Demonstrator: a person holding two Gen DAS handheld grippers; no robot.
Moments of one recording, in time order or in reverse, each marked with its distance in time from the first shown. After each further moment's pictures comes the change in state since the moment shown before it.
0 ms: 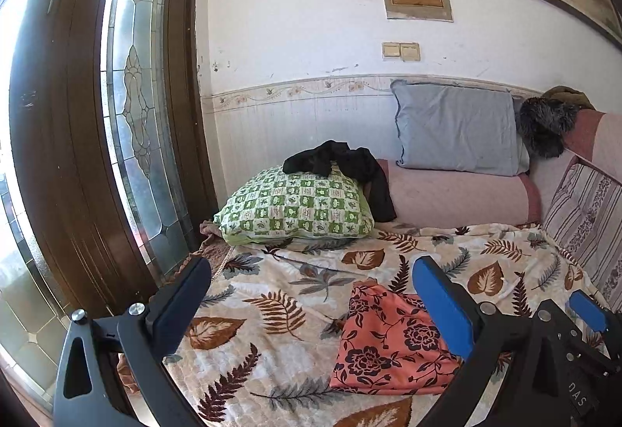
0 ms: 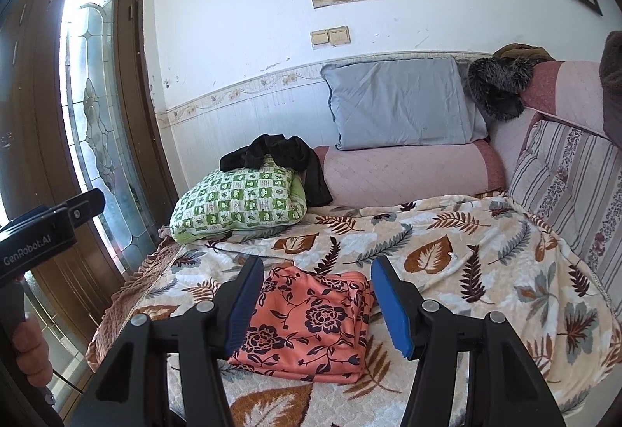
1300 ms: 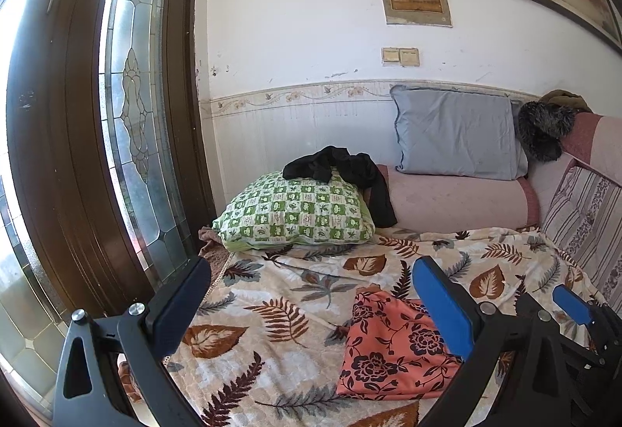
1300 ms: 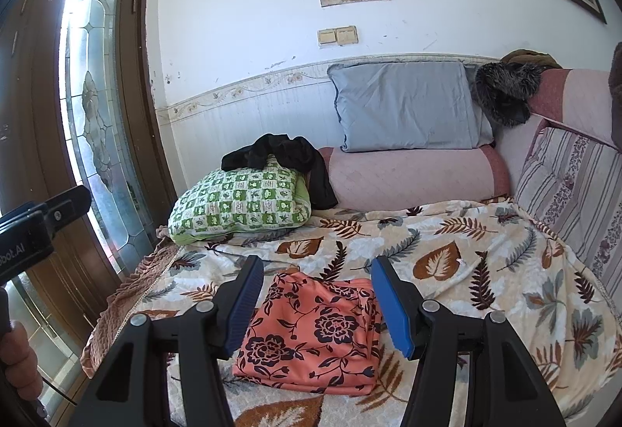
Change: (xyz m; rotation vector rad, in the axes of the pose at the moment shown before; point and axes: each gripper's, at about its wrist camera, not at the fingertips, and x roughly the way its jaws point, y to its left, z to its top) left arm 0.007 0.016 0.001 0.005 -0.021 -0.024; right arm 0.024 0.025 0.002 -0.029 -0.003 -0.009
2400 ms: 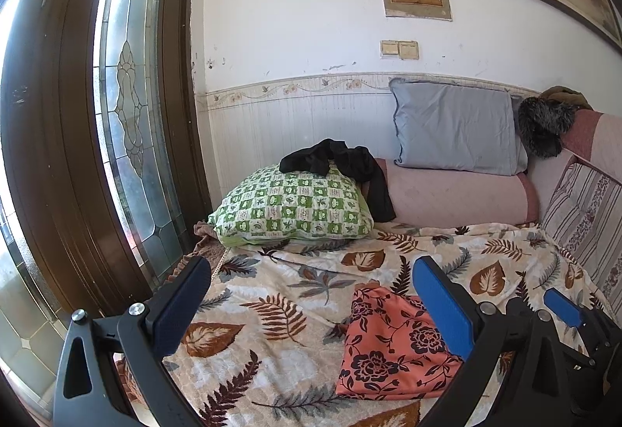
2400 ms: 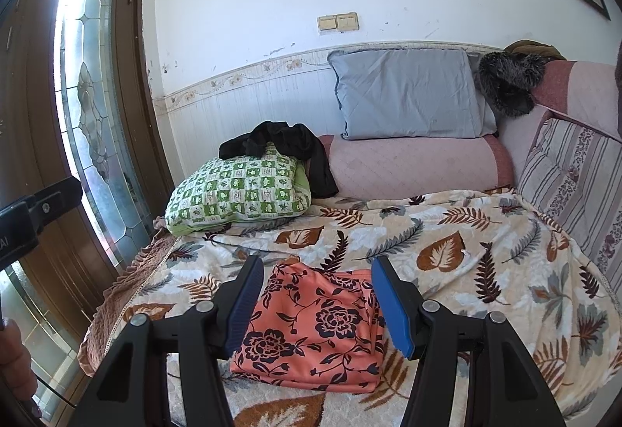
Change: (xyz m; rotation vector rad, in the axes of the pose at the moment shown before) left arm 0.016 -0.001 -0.004 0.002 0.023 -0.014; right arm 0.022 0.002 -0.007 0.003 0.042 -0.003
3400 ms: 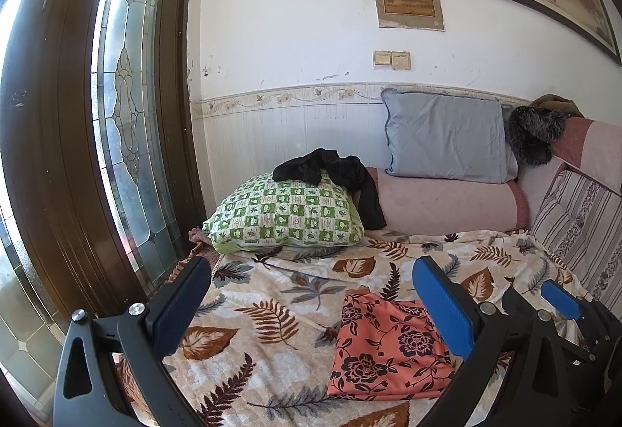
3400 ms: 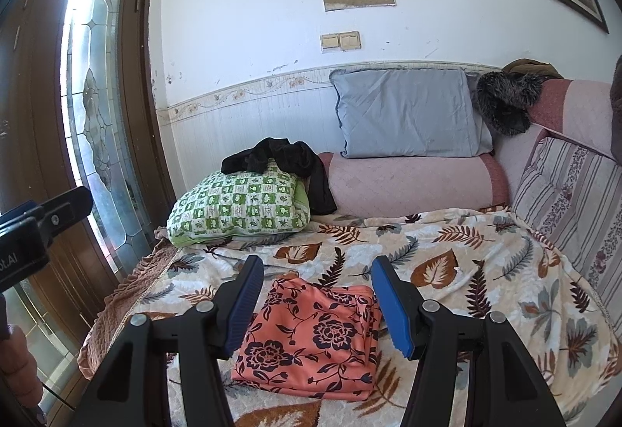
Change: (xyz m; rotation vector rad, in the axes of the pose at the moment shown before) left arm -0.019 0.004 0.009 -0.008 -0.025 -0.038; right arm -0.024 0.003 0.015 -0.023 -0.052 -0.007
